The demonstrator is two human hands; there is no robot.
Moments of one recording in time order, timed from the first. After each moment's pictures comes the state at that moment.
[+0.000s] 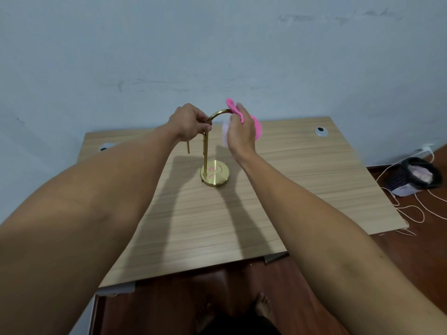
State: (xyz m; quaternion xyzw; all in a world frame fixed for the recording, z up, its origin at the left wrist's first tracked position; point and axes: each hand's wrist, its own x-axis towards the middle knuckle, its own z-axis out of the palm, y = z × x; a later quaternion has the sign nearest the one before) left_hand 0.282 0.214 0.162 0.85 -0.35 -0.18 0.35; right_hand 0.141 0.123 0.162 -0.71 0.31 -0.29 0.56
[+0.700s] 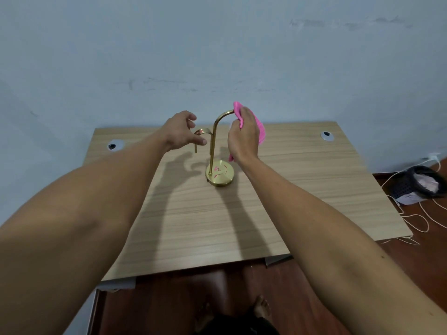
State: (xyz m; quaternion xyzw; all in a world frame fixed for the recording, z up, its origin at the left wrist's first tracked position) left_hand 0.293 0.256 0.141 0.85 -0.26 -0.23 0.40; right_hand 0.149 0.129 0.146 -0.77 0.31 -0.32 0.46
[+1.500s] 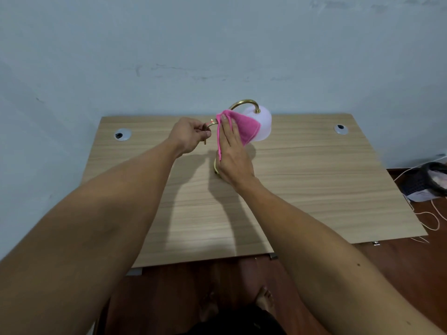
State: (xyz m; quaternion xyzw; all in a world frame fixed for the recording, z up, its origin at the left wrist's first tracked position) left_hand 0.289 0.258 0.091 0.82 -0.25 -0.21 0.48; right_hand 0.139 0.166 0.072 -0.94 0.11 -0.24 0.20
